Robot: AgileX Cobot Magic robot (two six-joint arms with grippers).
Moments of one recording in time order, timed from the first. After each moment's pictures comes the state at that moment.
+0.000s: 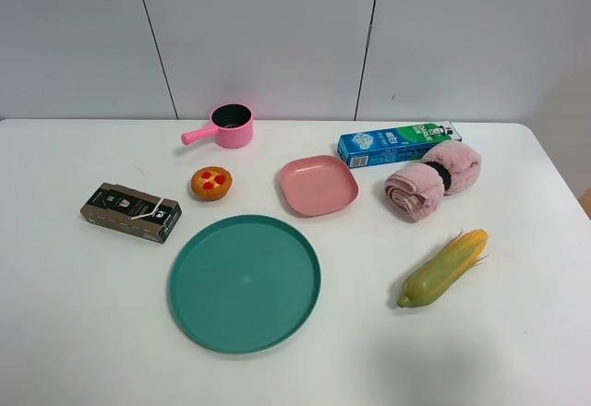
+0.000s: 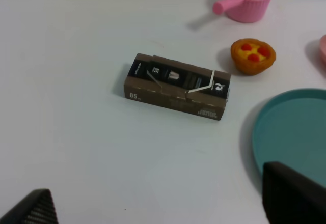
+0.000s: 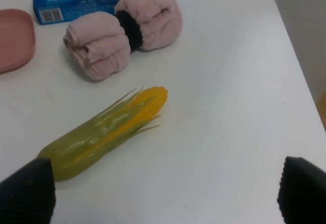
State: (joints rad) left arm 0.03 -0.01 -0.51 0.01 1.06 -0.06; right arm -0.11 0.00 -0.51 0.06 1.07 -0.05
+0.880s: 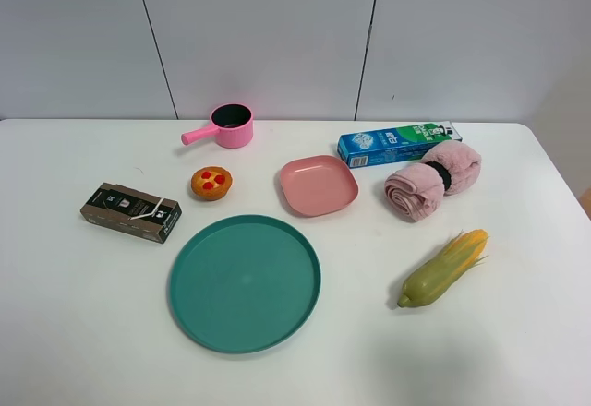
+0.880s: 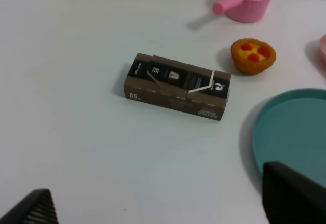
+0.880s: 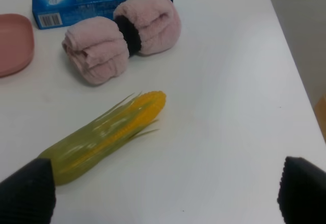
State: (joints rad) left arm 0.03 -0.01 -0.51 0.01 1.06 -0.06; right arm -0.11 0.00 -0.51 0.05 1.06 -0.05
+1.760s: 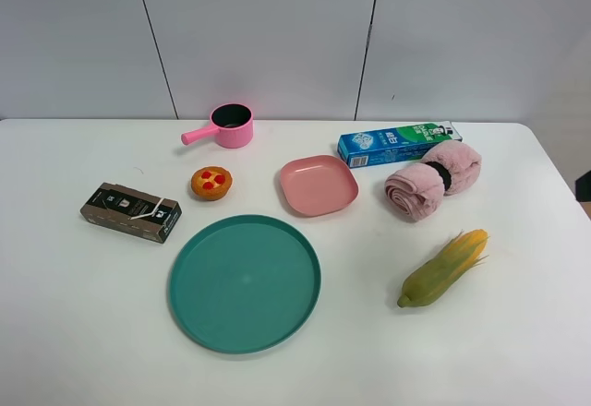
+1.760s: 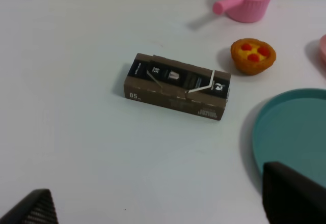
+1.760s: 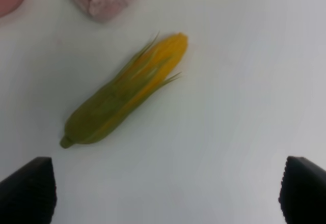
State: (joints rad) left arm 0.03 -0.01 -0.51 0.01 1.06 -0.06; right arm -0.11 0.89 -0.96 0.11 1.18 0.02
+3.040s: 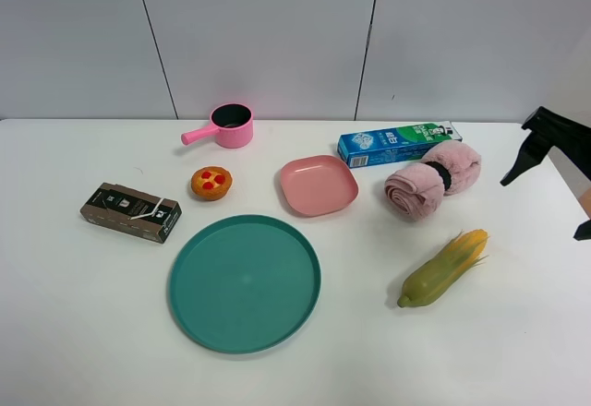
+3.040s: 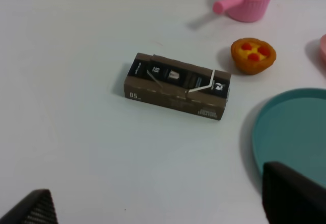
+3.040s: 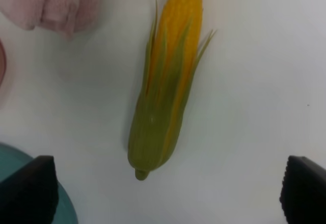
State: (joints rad) left arm 0.03 -0.01 -0.51 0.01 1.06 -0.06; right arm -0.09 1.26 -0.96 0.19 1.06 0.58
